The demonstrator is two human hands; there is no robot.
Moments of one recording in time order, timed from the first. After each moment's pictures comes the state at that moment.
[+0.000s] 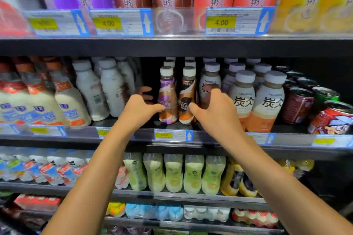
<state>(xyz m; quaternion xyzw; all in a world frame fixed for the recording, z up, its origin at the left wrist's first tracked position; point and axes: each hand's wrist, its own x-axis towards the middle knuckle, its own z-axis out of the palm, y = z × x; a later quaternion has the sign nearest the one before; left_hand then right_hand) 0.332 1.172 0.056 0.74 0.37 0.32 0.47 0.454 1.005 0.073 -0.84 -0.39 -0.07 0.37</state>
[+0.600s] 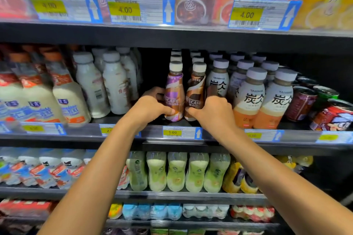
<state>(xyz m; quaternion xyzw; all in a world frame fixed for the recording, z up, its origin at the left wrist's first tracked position) 0.345 1.192 0.041 0.78 0.29 0.24 0.51 0.456 1.044 0.051 -0.89 -0.36 -0.05 0.27</state>
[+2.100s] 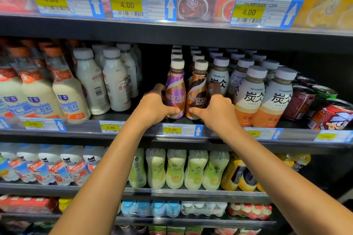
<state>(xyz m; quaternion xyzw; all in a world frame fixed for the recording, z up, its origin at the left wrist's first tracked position) 0.350 1.187 0.034 0.85 0.30 0.25 0.36 0.449 1.032 0.058 -0.89 -0.34 -0.02 0.31</state>
